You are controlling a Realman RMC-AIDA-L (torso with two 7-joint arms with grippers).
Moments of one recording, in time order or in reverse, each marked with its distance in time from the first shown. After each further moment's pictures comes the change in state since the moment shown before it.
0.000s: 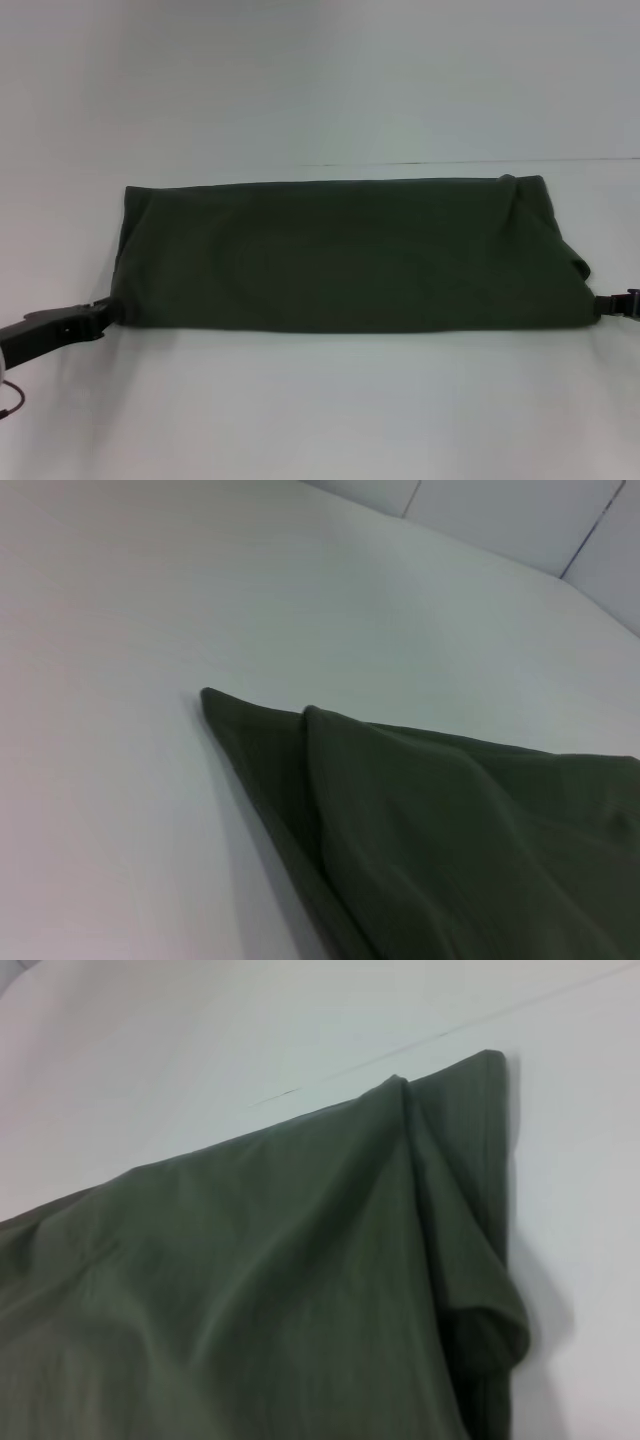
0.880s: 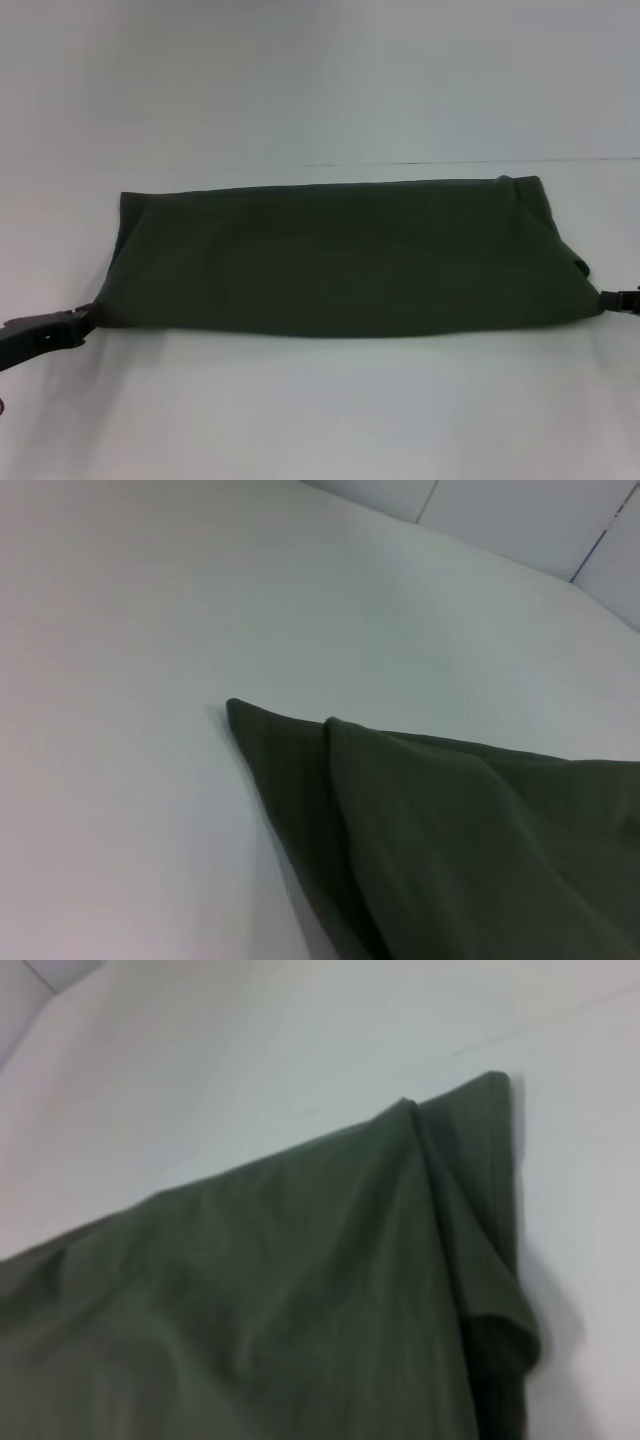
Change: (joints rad) left arm 0.039 0.002 -0.002 0.061 0.009 0.051 -0.028; right arm -0.022 -0.008 0.043 -0.002 0.042 -0.063 -0.046
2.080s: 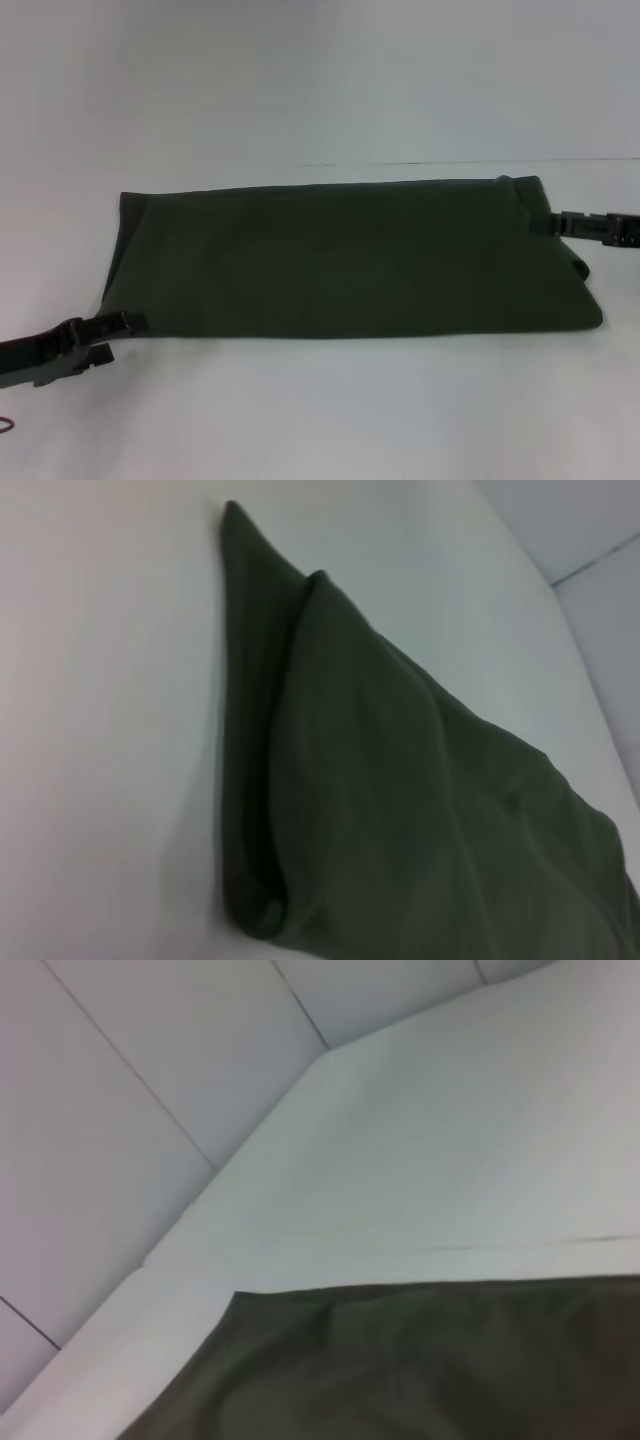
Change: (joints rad) left arm -0.061 0.052 -0.140 -0.005 0.196 0.298 -0.516; right arm 0.082 0.005 0.030 -0.114 0.106 -0.268 -0.113
